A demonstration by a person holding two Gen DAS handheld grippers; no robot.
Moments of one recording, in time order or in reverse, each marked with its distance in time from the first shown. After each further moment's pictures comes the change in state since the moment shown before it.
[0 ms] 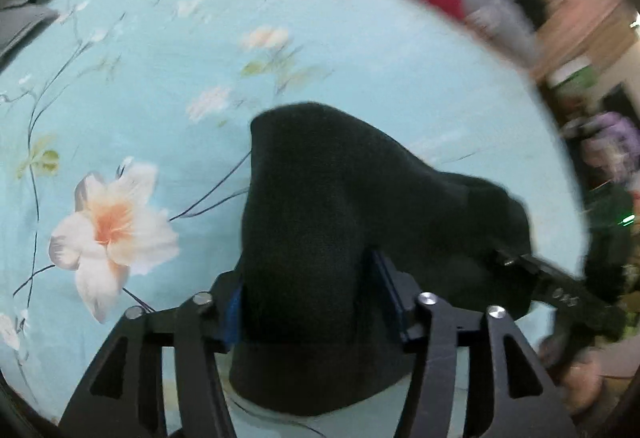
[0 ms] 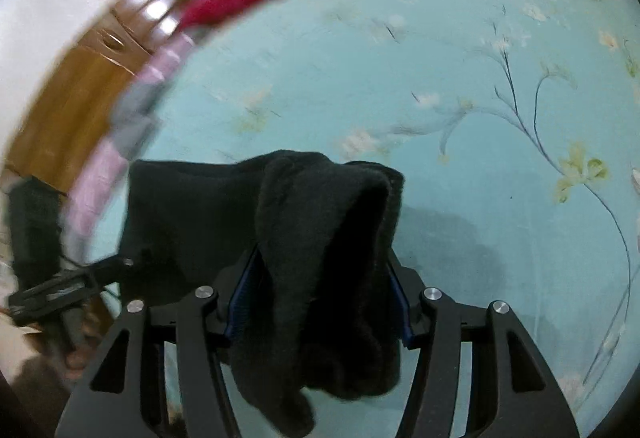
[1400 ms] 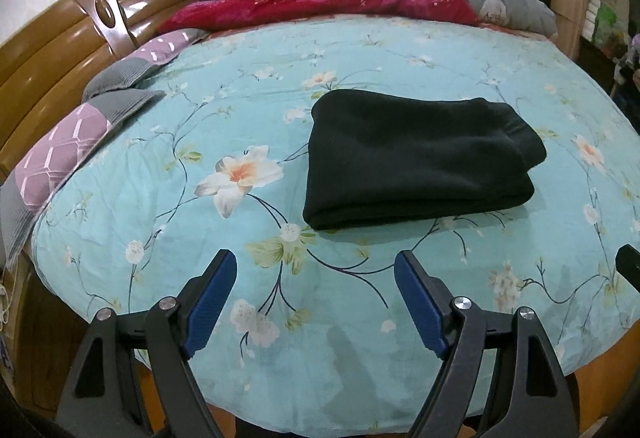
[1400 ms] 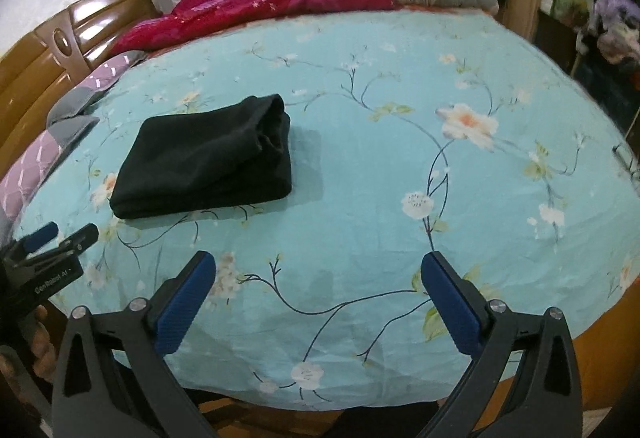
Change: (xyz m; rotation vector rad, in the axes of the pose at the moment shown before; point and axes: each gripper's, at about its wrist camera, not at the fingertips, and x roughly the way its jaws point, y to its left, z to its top) left arm -0.109 -0.058 -0.151 0.190 -0.303 0.380; right arm -0.148 0.023 -0.165 -0.019 -0.280 -0.380
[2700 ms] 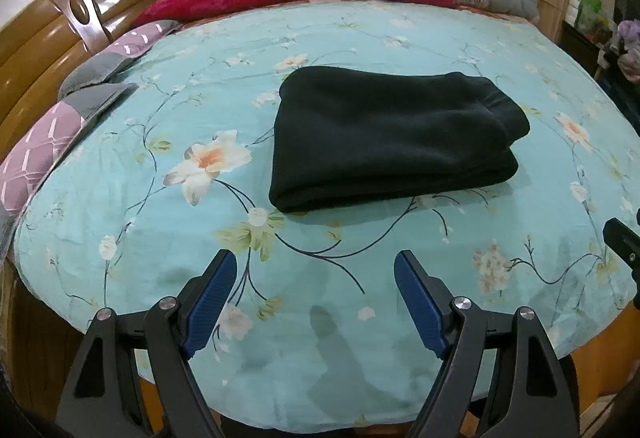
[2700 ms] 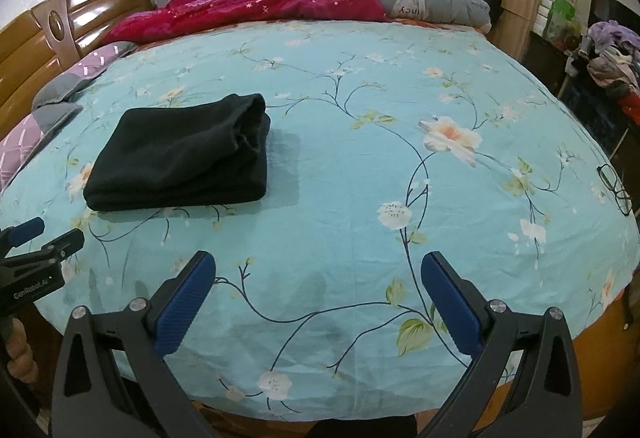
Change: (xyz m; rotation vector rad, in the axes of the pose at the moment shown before) left arm 0.010 -0.015 -0.010 0.028 0.050 -0.071; right arm 0.007 -0.007 -0.002 -0.044 -0.019 -0.075
